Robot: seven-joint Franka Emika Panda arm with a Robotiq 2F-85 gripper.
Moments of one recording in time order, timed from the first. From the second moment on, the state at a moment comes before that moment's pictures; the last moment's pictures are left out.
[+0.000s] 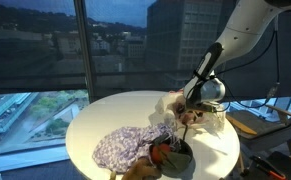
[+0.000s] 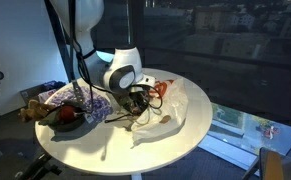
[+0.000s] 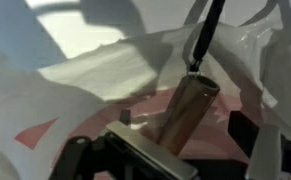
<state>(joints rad) 0.07 0.53 -0.12 -2.28 0.18 3.05 0.39</state>
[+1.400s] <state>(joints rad) 0.55 0.40 -0.50 -2.42 0.05 3.00 0.41</state>
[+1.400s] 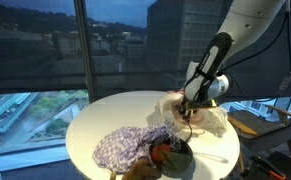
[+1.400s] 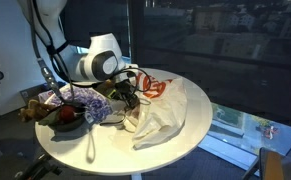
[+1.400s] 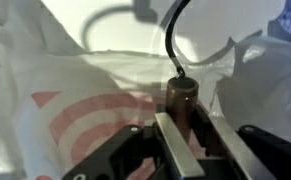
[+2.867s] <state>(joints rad) 1.09 -0.14 -0.41 -2.76 0.50 2.62 -0.42</state>
